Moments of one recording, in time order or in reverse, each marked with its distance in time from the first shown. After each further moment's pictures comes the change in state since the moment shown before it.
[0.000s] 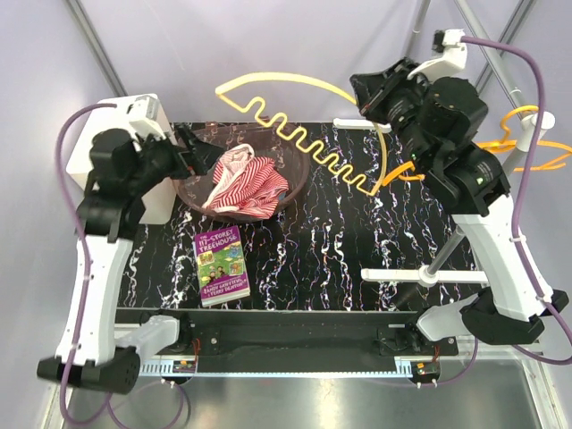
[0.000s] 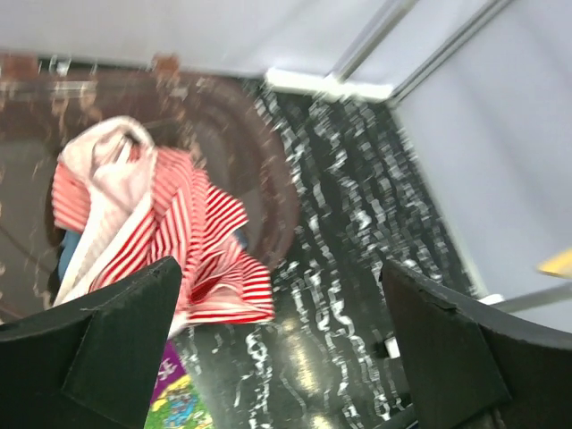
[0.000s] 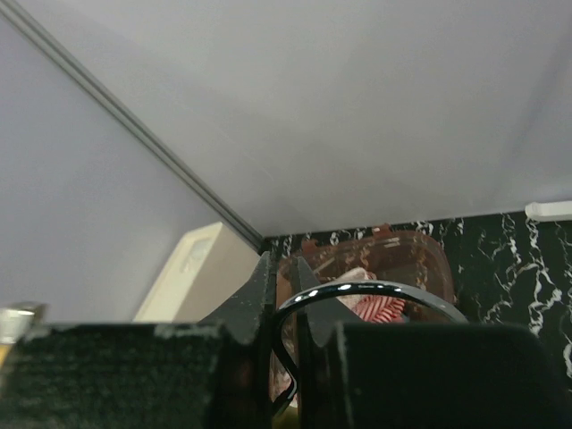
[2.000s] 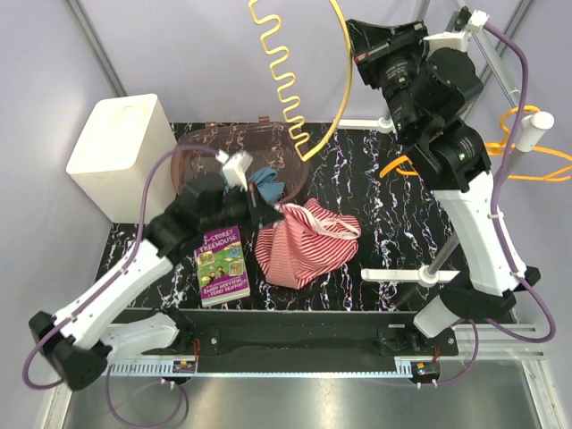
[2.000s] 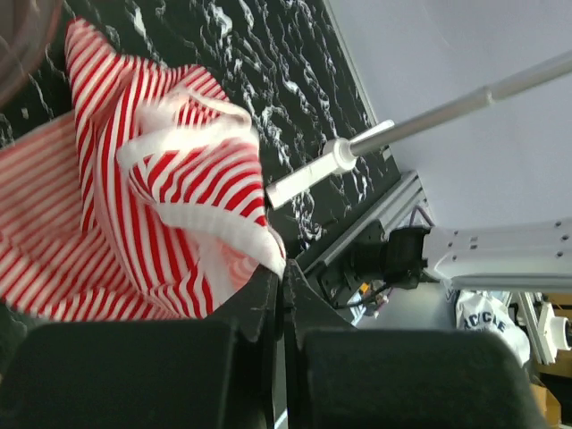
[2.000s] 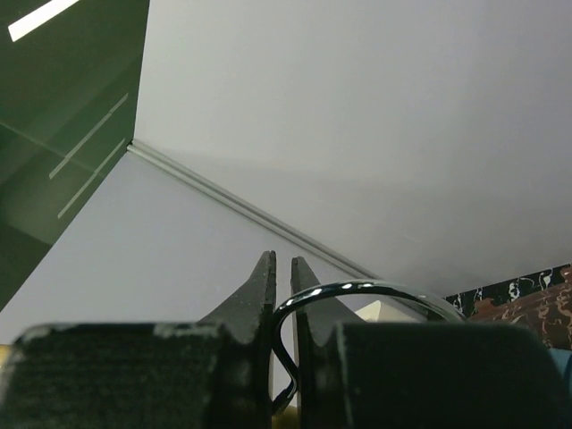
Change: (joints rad) left arm -0.571 -0.069 -0.391 0.182 -0.098 -0.290; right arm 0.002 0.181 0.233 0.129 0.077 0.408
